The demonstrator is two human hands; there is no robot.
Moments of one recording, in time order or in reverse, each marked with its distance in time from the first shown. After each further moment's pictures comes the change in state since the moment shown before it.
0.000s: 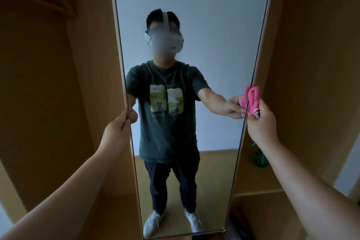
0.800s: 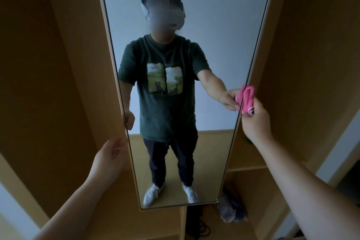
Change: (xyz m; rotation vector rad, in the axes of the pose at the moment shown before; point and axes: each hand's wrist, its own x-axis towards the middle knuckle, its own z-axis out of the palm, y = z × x) left_hand -0.097 -0.077 0.012 0.179 -0.048 -0.189; right_hand -0.034 0.040 0.012 -0.078 -0.085 0.123
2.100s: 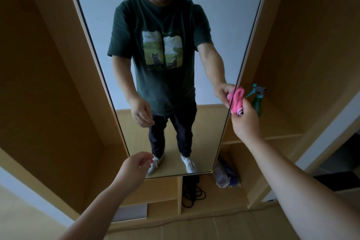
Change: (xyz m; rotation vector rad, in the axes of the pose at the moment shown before) left_hand -0.068 -0.030 0.086 0.066 -0.427 -0.118; right_hand -0.037 0.084 0.032 -0.022 -0.126 0.040
